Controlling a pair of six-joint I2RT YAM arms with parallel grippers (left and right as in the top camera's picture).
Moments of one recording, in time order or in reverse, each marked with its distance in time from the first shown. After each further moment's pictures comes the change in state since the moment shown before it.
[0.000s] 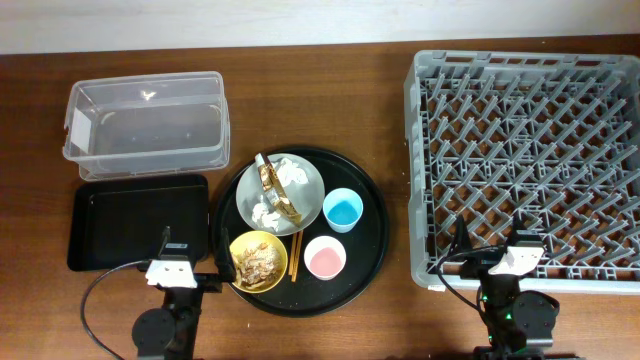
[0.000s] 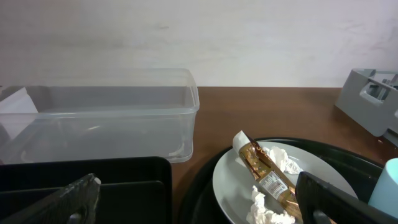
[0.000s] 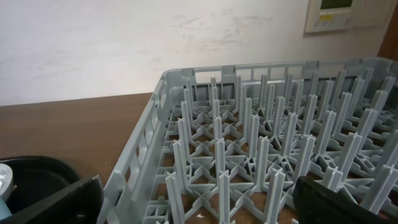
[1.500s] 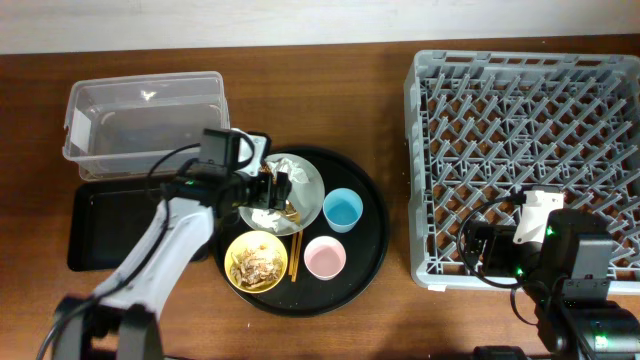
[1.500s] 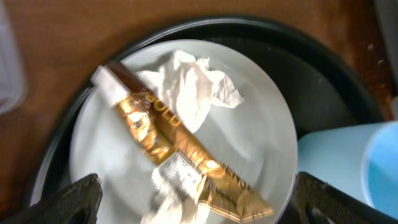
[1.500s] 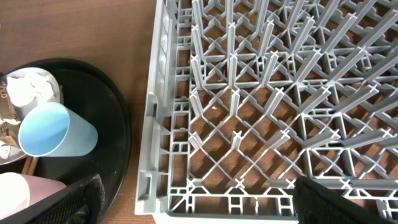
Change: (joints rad) left arm -0.228 1.558 0.980 -0.364 0.170 -0.016; right arm 0.000 0.694 0.893 -0.904 -0.076 0.015
